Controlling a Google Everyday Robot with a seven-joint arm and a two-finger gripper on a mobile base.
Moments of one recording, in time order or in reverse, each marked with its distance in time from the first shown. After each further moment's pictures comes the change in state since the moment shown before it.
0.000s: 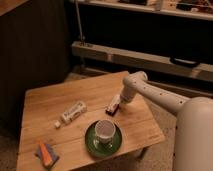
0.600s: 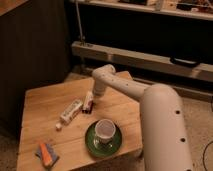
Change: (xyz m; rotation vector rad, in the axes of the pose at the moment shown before) arm 0.161 -0.038 0.031 0.069 0.039 -0.249
